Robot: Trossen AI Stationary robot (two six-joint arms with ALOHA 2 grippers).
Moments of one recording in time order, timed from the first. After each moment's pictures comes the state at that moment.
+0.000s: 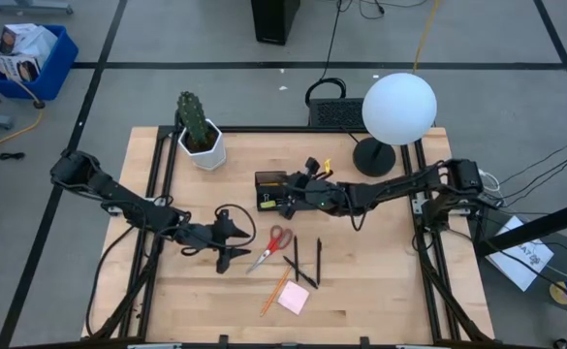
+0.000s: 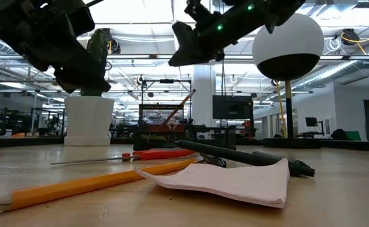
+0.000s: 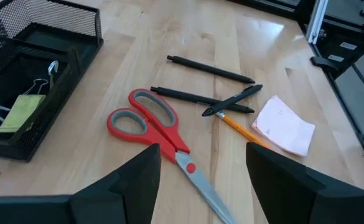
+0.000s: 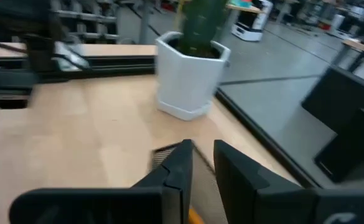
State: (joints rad) left arm -0.43 1.25 0.44 0.28 -0.32 -0.49; right arm 0.04 1.70 1.03 0.33 0.57 -0.01
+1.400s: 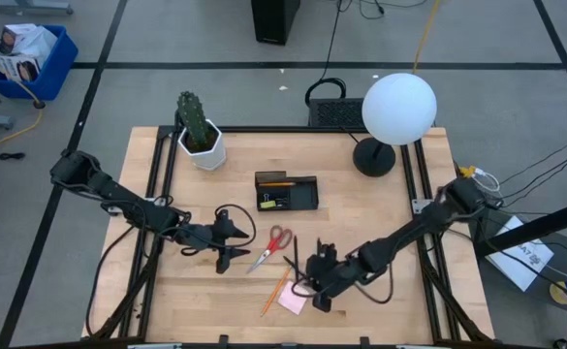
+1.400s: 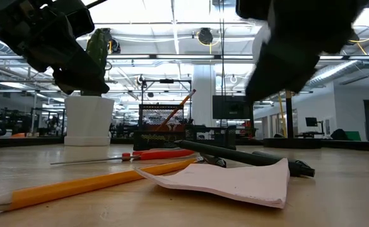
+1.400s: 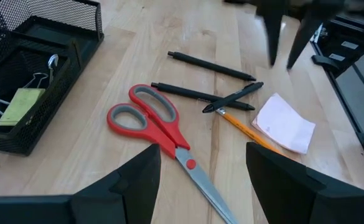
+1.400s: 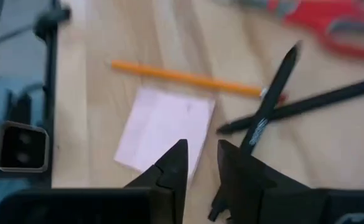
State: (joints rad) left arm -0.43 1.25 0.44 0.26 -0.31 -0.51; right arm 0.54 1.78 1.03 -0.12 0.24 0.76
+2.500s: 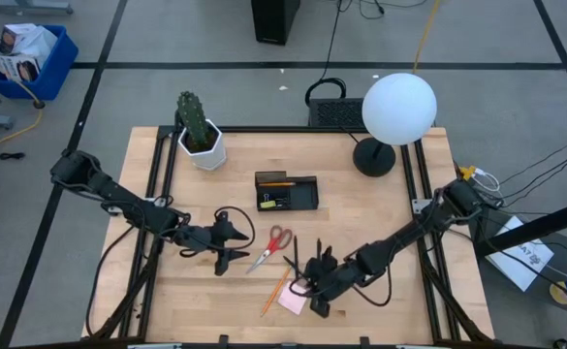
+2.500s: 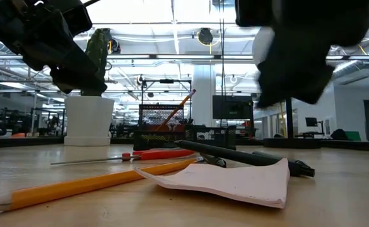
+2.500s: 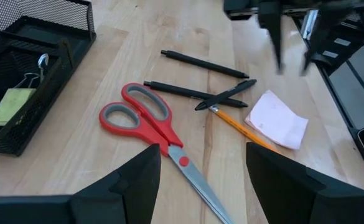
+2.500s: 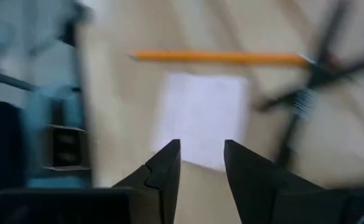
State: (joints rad) left arm -0.45 1.25 0.44 0.27 -0.31 -0.50; right arm 0.55 1.81 1.05 -0.08 0.13 0.93
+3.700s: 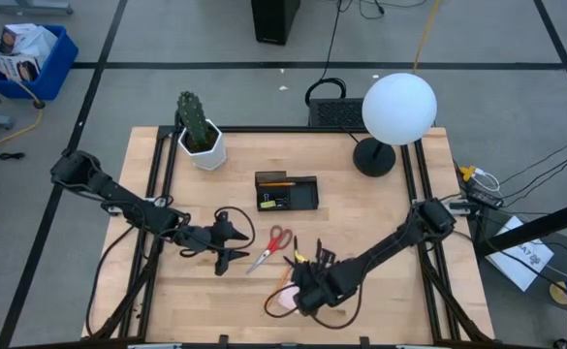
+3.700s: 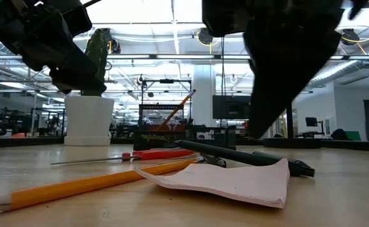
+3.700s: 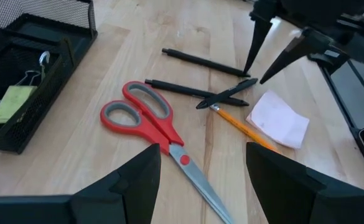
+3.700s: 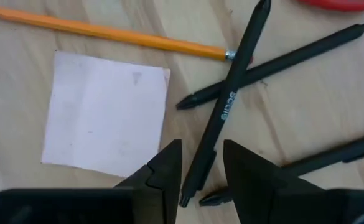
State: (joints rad) left arm -0.45 1.25 0.44 0.26 -0.32 -0.51; right arm 0.55 2.07 1.54 -0.81 0.27 0.89
